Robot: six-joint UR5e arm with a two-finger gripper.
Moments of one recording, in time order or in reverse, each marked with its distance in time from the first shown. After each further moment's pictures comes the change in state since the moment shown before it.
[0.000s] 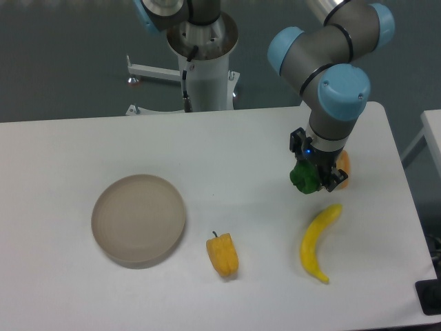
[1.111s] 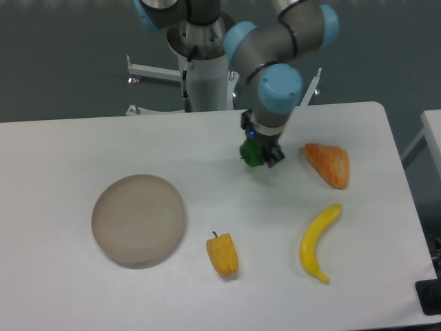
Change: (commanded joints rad) arm -0.115 0.222 -0.555 0.149 -0.008 -0.017
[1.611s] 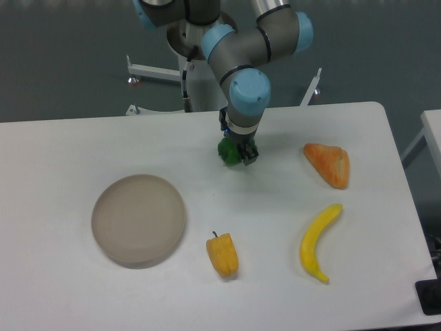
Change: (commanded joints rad) arm 0.001 -0.017 0.029 0.002 0.003 0.008
